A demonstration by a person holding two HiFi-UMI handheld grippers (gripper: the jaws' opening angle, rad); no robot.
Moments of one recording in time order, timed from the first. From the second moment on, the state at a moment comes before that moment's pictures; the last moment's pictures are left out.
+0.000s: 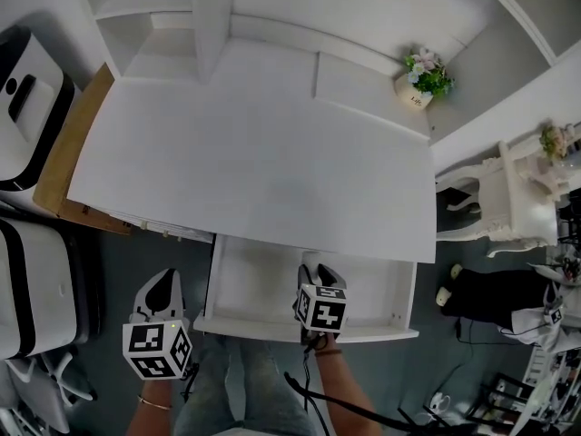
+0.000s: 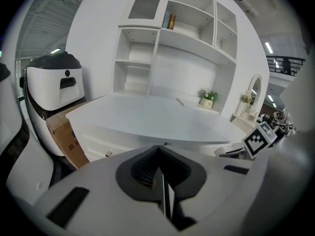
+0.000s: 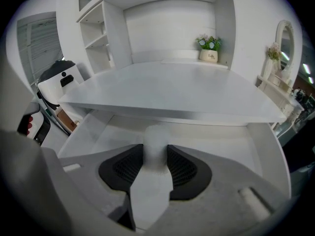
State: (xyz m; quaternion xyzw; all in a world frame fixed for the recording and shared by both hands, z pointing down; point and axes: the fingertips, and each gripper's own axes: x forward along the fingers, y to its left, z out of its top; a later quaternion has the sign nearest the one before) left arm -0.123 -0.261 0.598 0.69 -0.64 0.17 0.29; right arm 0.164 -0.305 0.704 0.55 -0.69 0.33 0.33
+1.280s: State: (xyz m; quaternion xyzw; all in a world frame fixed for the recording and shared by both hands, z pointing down) left arm -0.150 -0.250 0.600 0.65 -0.68 0.16 0.30; right arm 0.137 -0.332 0.757 0.51 -0.70 0.35 0.36
